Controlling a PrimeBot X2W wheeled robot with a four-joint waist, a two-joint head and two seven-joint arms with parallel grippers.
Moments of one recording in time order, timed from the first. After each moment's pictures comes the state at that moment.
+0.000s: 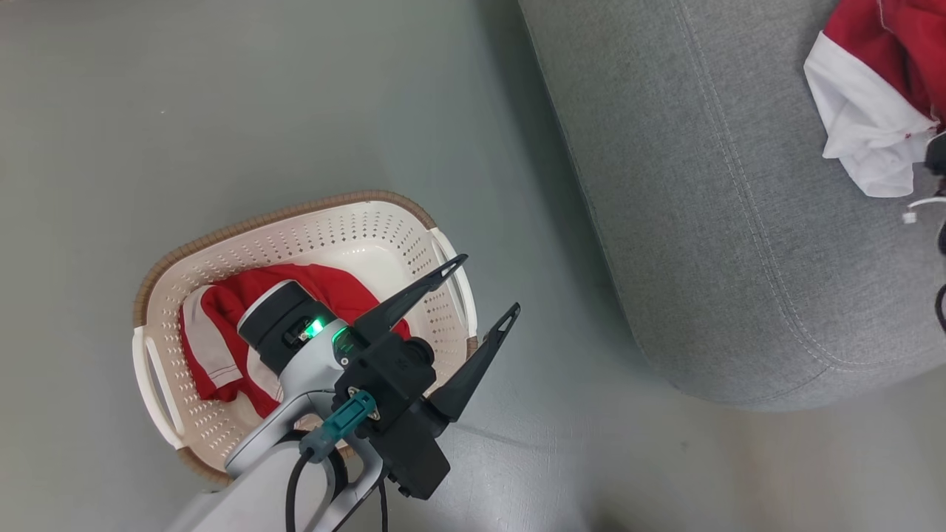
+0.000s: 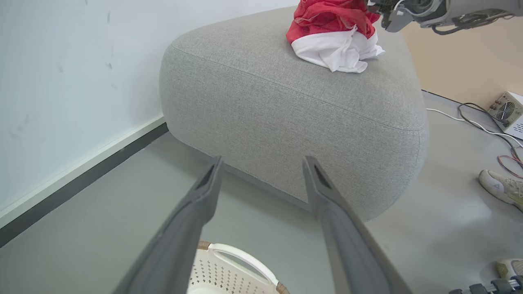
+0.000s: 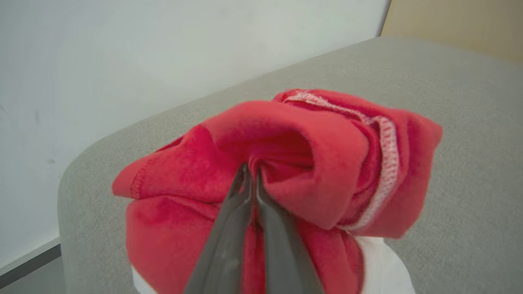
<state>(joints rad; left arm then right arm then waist) -0.47 0.31 -0.66 -0.08 -0.25 -0.10 0.07 -1.01 -0.40 0.23 0.91 0.75 -0.09 -0.26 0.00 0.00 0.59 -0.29</state>
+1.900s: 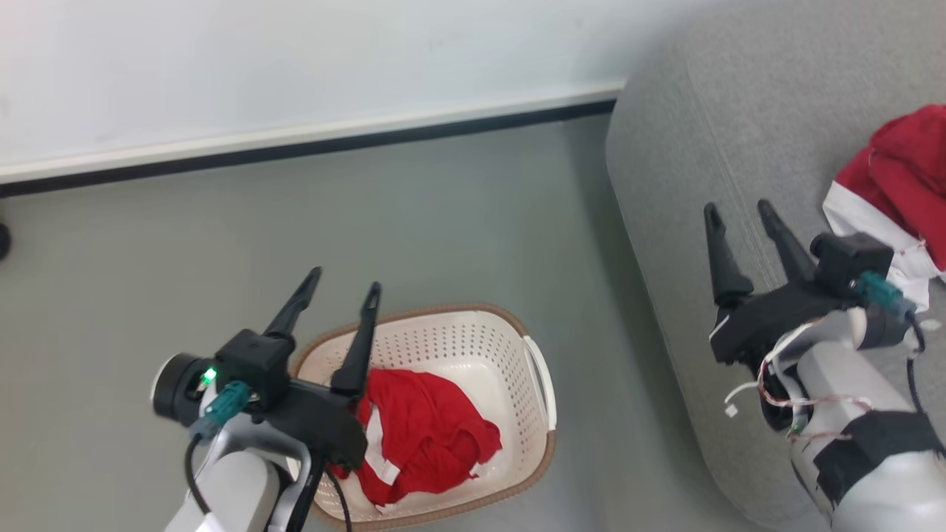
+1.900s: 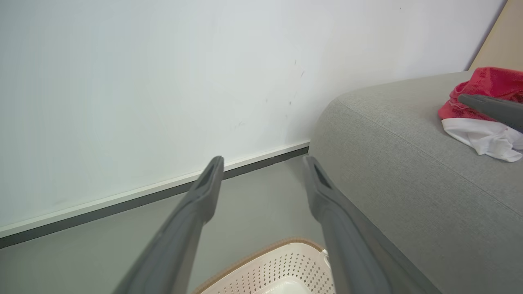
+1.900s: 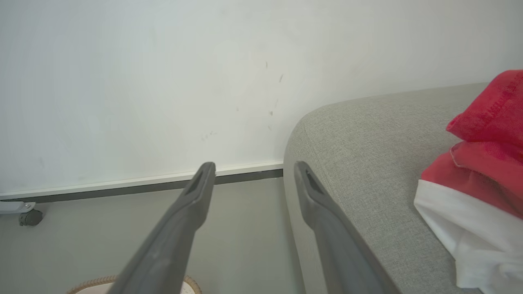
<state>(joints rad) -0.36 0.23 -0.45 0.20 -0.40 0.05 -0.13 -0.68 -0.25 0.45 0.70 0.56 0.00 -0.26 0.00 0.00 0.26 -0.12</state>
